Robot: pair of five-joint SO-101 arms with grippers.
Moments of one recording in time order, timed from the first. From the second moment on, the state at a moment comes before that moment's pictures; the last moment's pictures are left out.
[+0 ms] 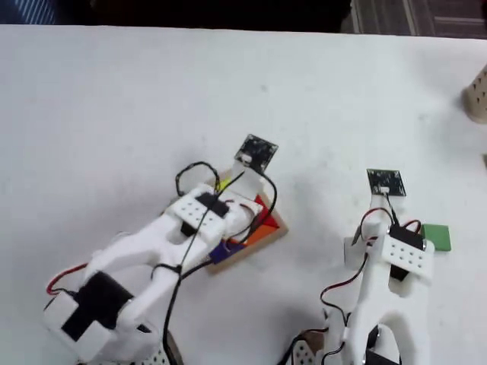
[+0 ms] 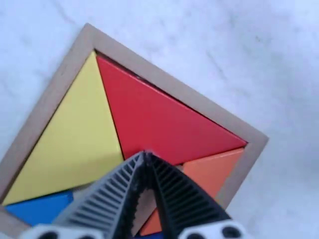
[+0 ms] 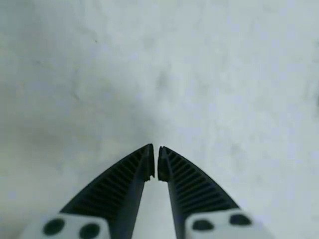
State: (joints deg) left arm 30.1 -3.9 45.9 34.9 14.6; right arm 20.7 -34.6 65.5 56.4 24.5
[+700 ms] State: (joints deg) left arm 26.2 -14.2 51.7 35.1 14.6; right arm 20.7 -34.6 65.5 56.4 24.5
